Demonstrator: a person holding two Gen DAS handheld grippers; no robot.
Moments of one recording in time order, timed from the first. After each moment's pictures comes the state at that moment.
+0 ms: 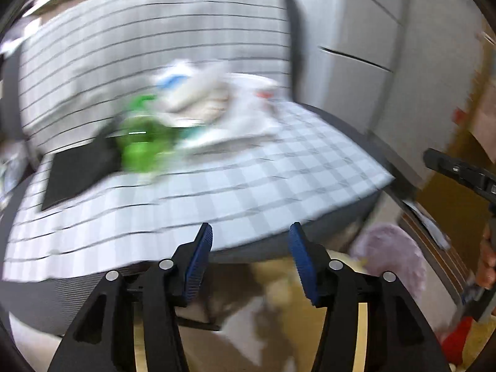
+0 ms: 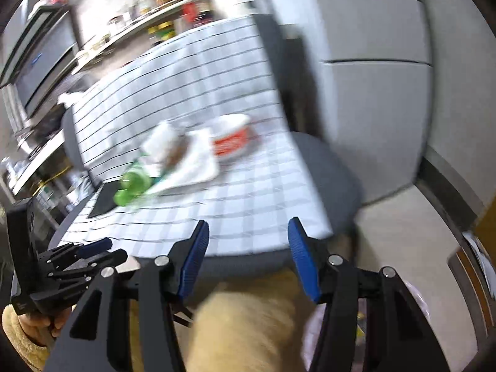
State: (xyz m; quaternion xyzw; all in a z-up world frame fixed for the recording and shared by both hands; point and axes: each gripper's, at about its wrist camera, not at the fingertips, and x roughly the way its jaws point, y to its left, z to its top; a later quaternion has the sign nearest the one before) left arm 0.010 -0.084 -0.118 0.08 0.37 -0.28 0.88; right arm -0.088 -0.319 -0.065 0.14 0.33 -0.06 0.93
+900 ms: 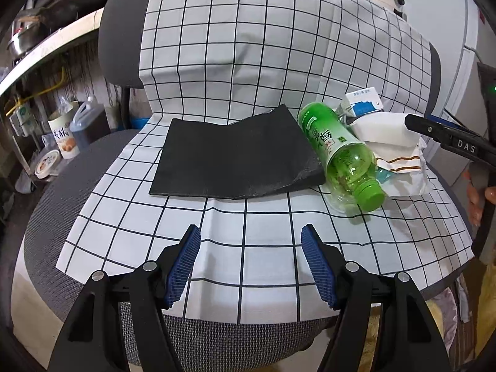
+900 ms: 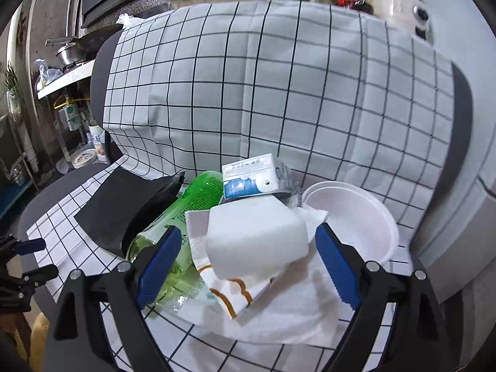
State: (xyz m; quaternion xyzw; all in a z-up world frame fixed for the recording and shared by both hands) left arm 0.116 0.059 -0.125 0.00 0.39 -0.12 0.91; right arm 0.173 -0.216 -0.069 -0.05 0.35 0.08 0.93
